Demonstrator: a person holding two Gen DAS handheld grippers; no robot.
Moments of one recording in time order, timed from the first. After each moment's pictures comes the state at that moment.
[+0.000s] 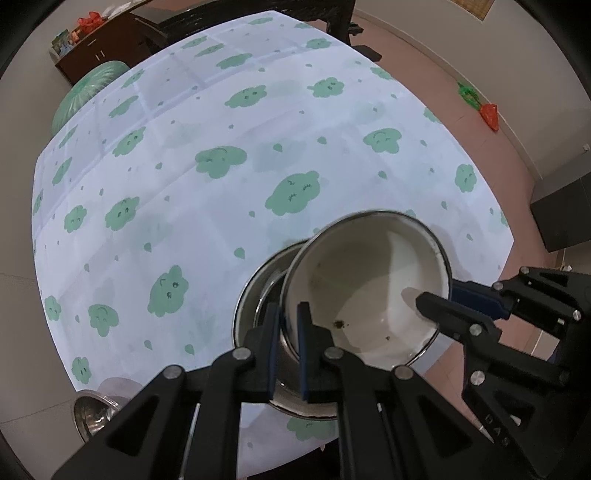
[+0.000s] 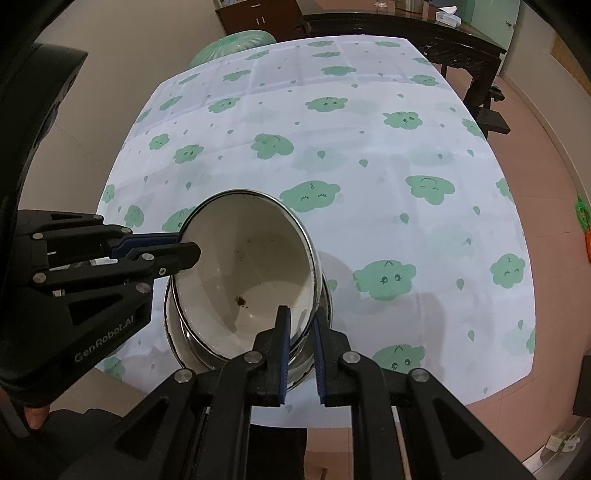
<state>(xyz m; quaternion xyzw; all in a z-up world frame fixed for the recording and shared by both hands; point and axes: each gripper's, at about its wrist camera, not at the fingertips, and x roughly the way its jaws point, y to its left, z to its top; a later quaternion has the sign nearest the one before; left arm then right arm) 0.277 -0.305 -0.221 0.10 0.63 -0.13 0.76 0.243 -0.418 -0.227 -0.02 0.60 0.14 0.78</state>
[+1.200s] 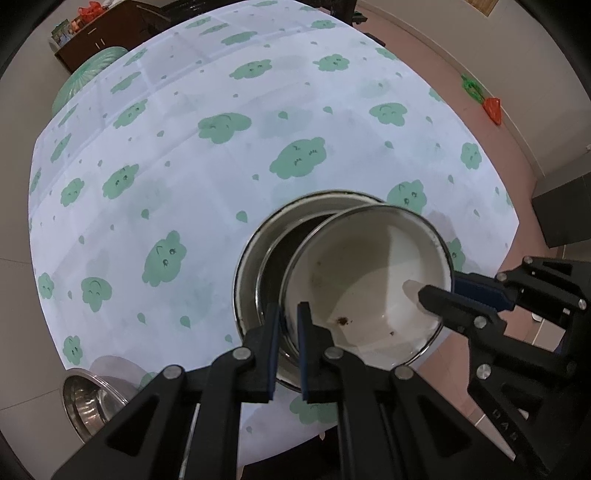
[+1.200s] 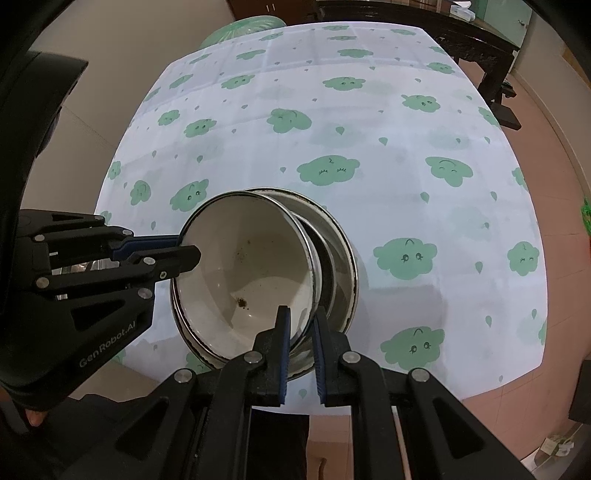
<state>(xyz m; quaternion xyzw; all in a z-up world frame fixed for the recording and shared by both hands) 0.257 -0.294 -0.239 0.09 0.65 -0.13 0.74 0.228 -0.405 -0.242 -0.03 0.62 0.16 0.77</state>
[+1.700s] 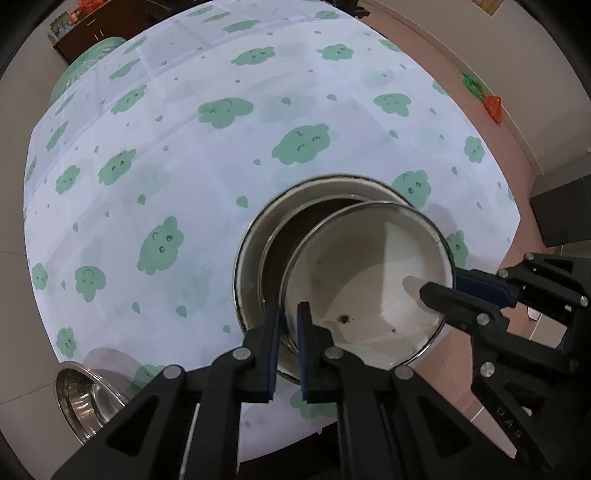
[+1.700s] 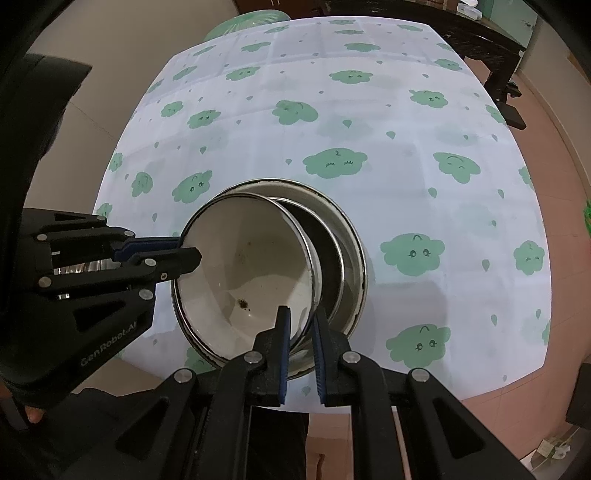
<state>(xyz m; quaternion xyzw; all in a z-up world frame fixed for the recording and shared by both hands) 0.255 -0.287 -0.249 0.08 0.66 -0.13 0.73 0.228 -0.401 -0.248 -0.03 0.63 0.17 0.76</state>
